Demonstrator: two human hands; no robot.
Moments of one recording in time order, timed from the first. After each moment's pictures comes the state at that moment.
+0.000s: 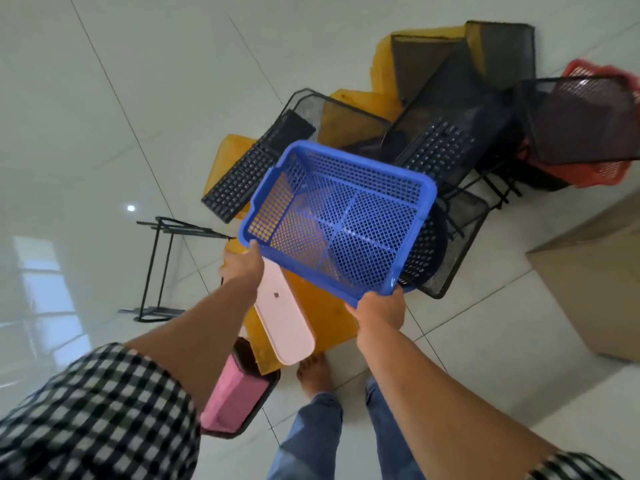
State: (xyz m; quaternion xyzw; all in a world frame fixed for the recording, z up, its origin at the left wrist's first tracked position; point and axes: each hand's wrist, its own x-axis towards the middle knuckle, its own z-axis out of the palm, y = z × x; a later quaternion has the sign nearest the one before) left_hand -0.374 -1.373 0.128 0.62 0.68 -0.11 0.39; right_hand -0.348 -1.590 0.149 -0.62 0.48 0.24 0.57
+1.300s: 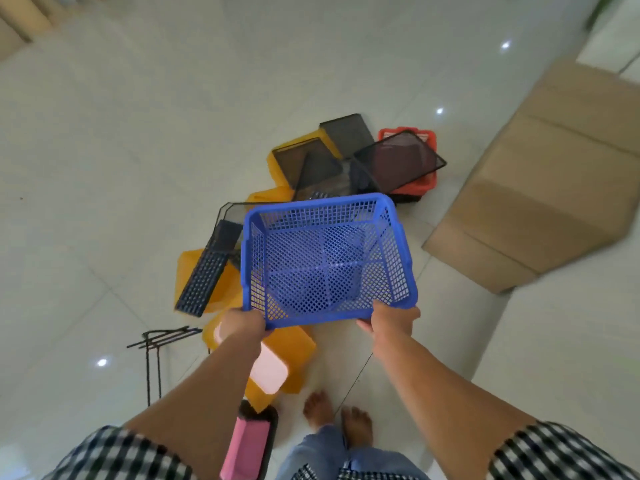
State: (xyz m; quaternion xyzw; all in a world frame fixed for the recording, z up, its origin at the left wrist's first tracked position) left_hand -0.394 -1.514 0.352 0.68 0.53 -0.10 0.49; right_hand -0.384 -1.752 0.365 -0.48 0.56 0.07 0.67
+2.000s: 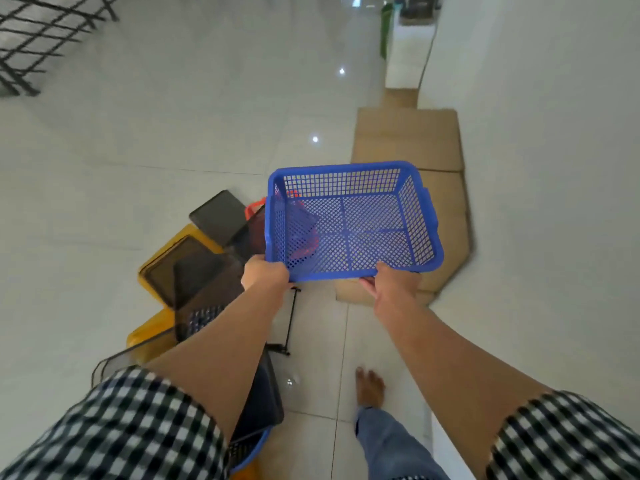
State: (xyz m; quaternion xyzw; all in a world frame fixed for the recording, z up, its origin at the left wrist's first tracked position) left_hand -0.064 -1.874 0.414 0.82 0.23 -0.17 0.49; right_hand -0.160 -2.051 0.393 -0.33 0.59 -0.14 0.72
